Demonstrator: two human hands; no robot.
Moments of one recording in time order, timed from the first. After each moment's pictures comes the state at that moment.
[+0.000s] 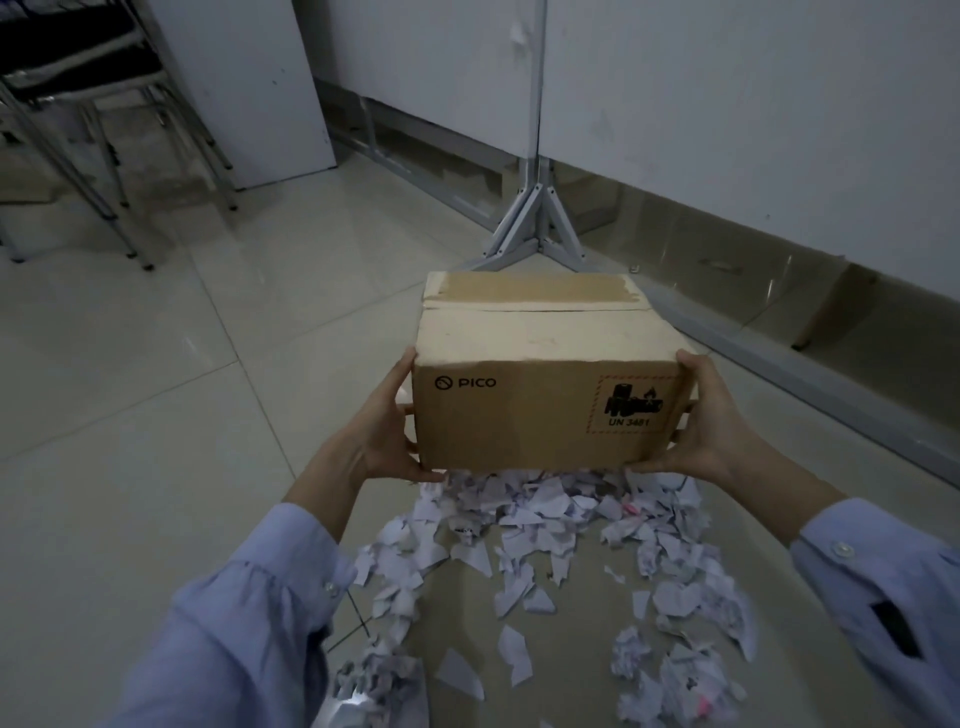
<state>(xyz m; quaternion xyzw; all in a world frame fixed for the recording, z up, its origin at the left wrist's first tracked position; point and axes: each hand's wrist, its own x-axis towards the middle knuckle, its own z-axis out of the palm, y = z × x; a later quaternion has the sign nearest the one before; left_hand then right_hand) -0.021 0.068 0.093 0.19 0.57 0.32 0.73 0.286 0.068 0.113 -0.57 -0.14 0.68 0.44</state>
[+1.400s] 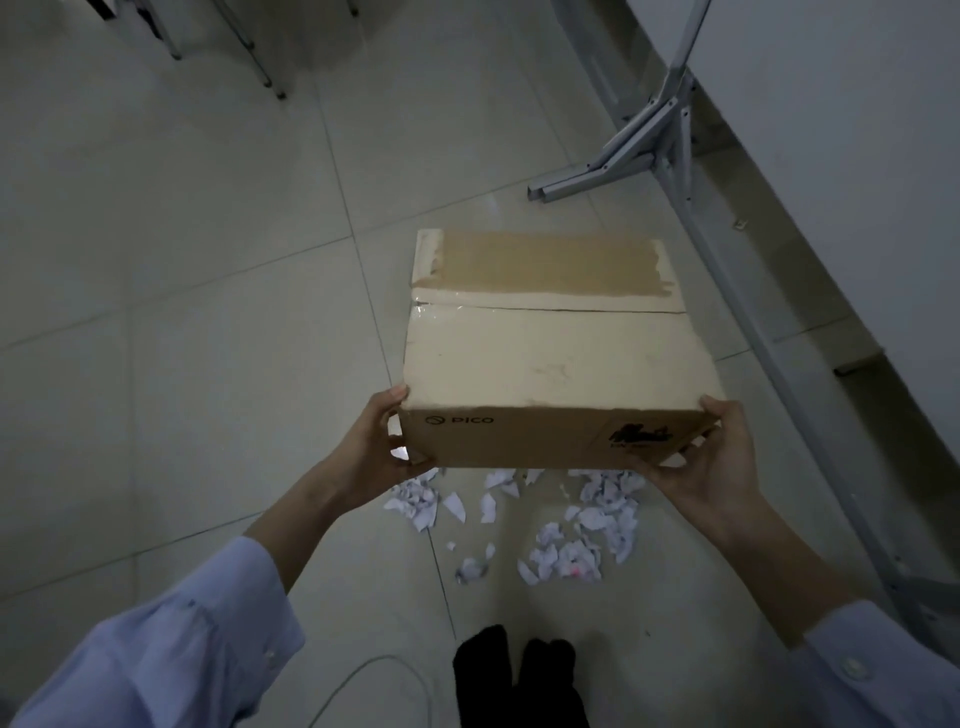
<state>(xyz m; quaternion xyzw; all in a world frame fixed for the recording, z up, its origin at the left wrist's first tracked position) 0.019 -0.027 0.310 0.07 0.59 0.42 0.68 0.314 0.076 0.316 -0.58 -0.05 0.72 0.37</state>
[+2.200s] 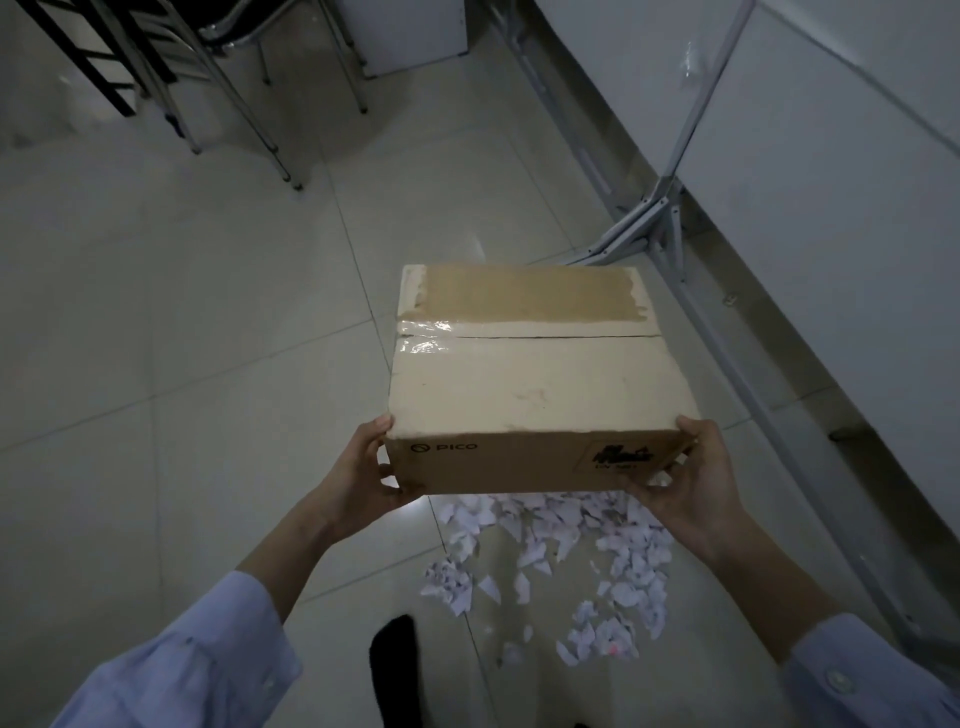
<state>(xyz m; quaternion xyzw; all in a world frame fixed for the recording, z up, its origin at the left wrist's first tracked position) -0.087 0.014 0.405 0.05 0.57 0.44 0.69 0.212 0.122 0.421 -0.58 -0.07 0.73 0.35</state>
